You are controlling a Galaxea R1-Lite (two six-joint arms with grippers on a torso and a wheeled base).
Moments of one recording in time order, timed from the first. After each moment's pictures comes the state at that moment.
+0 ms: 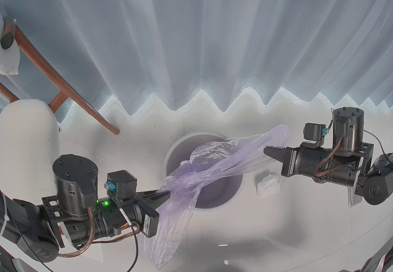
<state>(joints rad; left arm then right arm) -0.72 1.60 -0.39 -0.81 0.00 -0.03 0.36 1.66 -0.65 -0.63 0.15 0.31</state>
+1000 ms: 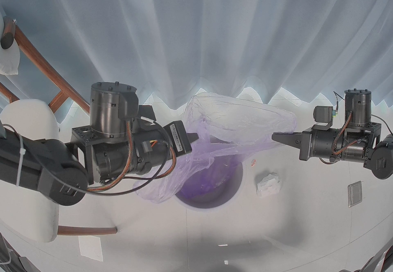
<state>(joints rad) -0.65 1.76 -0.93 -0.51 -0.11 -0.69 0.19 1.65 -0.78 -0.48 0.49 0.15</state>
